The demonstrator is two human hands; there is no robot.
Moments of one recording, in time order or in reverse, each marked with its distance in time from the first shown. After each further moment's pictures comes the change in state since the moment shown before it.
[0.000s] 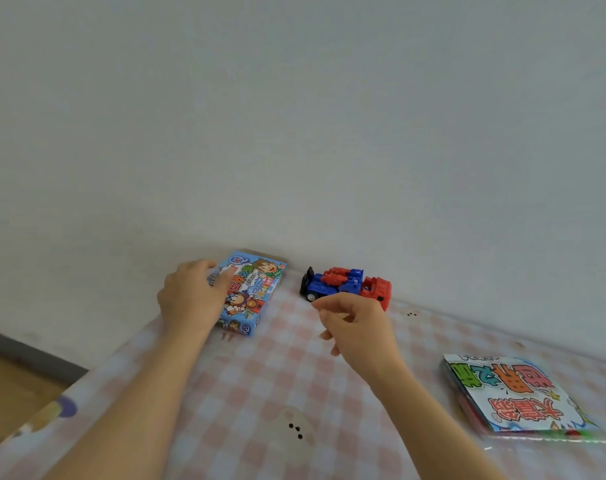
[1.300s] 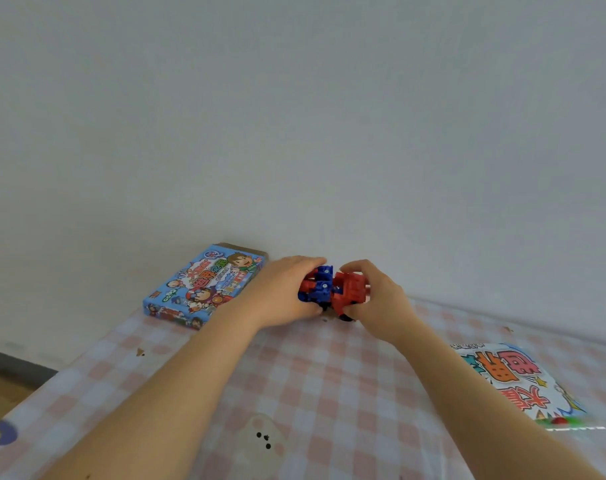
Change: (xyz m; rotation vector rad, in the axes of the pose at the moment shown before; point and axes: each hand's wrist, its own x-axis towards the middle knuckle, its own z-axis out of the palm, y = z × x) left_hand -0.023 0.103 0.053 0.030 -0.552 0.757; right_hand 0.055 0.034 -0.058 -0.331 -0.049 -0.034
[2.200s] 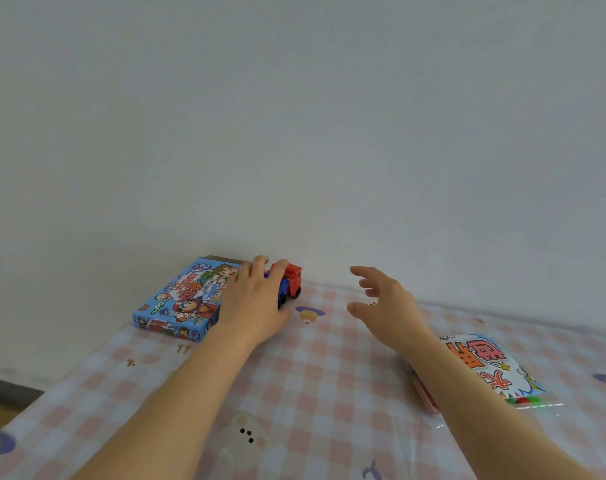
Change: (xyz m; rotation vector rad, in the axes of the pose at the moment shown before) left_hand -0.017 0.015 0.006 0.404 0.162 -0.196; right_hand -0.025 0.018 -0.030 0.047 0.103 0.031
